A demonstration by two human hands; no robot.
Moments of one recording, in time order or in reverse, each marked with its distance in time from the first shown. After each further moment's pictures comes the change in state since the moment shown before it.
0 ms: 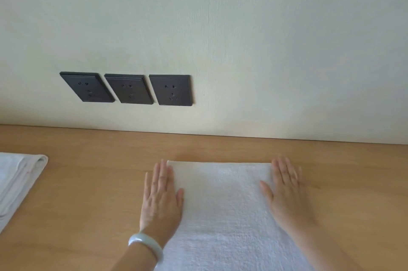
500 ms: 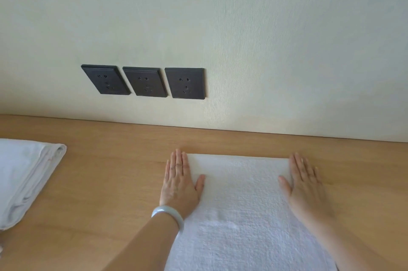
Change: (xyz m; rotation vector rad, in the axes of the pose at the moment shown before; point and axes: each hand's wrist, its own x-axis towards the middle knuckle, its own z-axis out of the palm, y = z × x) left_hand 0.020 0.009 0.007 0.029 -0.107 -0.051; right_hand 0.001 0.023 0.006 -0.035 -0.187 0.085
